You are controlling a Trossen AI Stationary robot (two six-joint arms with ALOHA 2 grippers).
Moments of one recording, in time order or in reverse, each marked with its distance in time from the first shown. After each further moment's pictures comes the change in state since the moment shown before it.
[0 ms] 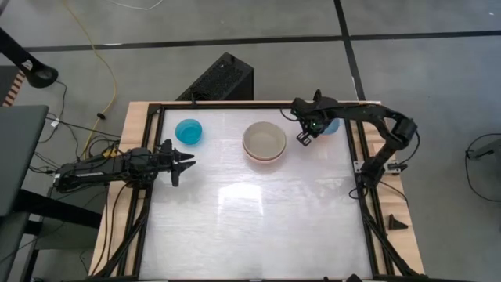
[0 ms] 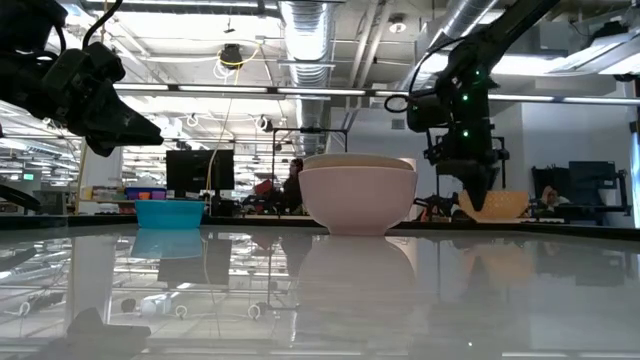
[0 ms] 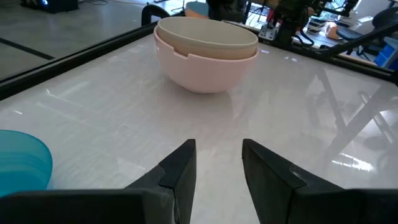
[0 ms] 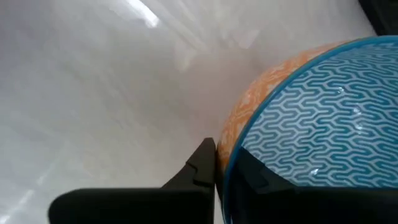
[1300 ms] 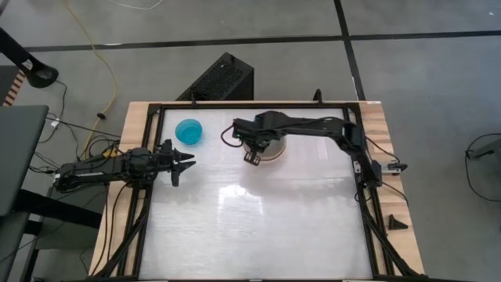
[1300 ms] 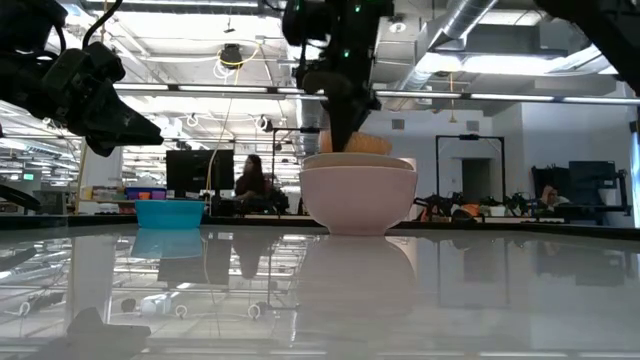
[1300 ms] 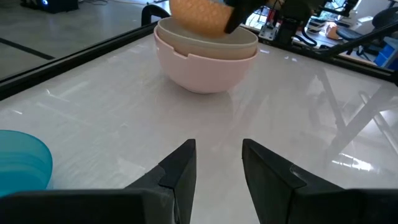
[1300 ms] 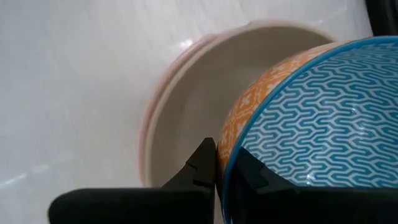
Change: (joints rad) left arm 0.000 0.000 0.000 0.000 0.000 0.000; right arm 0.478 0.451 0.926 -0.270 -0.064 0.029
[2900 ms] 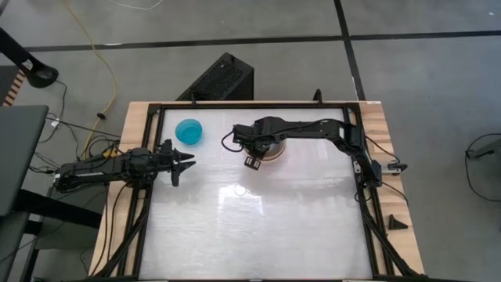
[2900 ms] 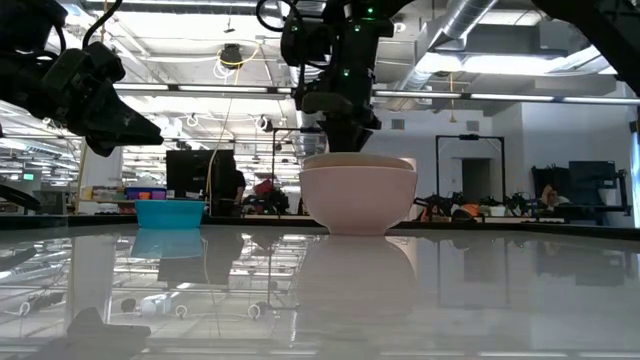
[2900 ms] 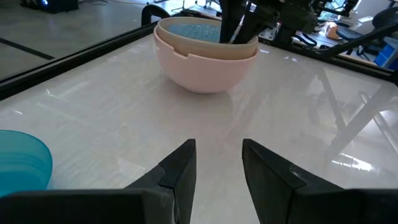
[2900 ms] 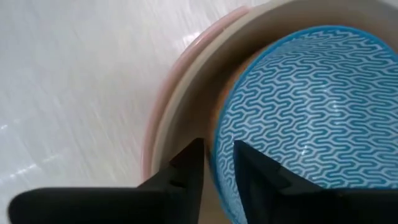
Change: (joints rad) left arm 0.000 0.000 0.000 0.000 0.000 0.000; right arm 0.007 0.011 -0.104 0.098 -0.057 0.022
